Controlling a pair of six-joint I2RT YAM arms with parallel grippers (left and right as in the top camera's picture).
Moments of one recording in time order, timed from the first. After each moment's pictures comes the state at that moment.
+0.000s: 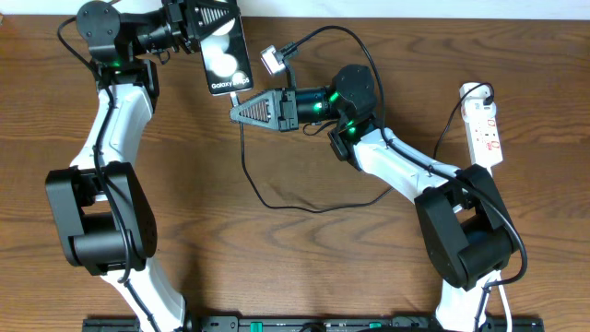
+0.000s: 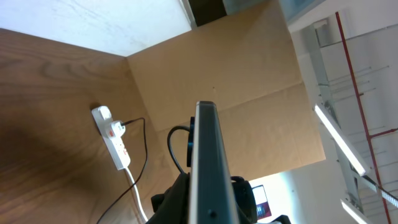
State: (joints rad) left arm 0.10 1.97 1.51 0.92 1.41 -1.66; right arm 0.54 1.99 1.30 0.98 -1.20 1.29
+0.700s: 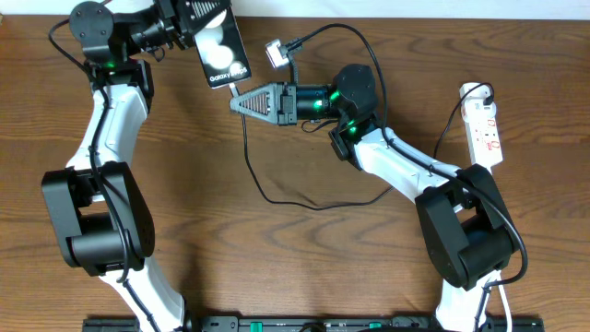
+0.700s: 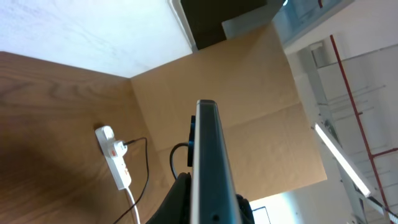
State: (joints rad) left arm 0.12 1.97 1.51 0.92 1.34 -1.65; right arm 0.53 1.99 1.30 0.98 -1.10 1.28
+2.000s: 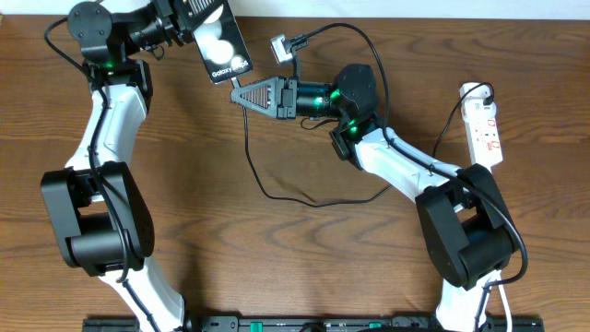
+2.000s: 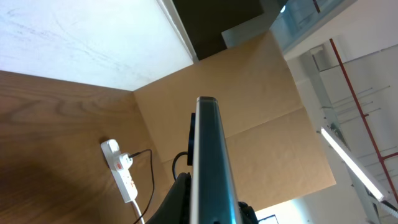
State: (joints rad) left arm 0.13 1.97 1.51 0.92 1.30 -1.61; right arm 0.53 1.99 1.30 0.98 -1.04 1.33
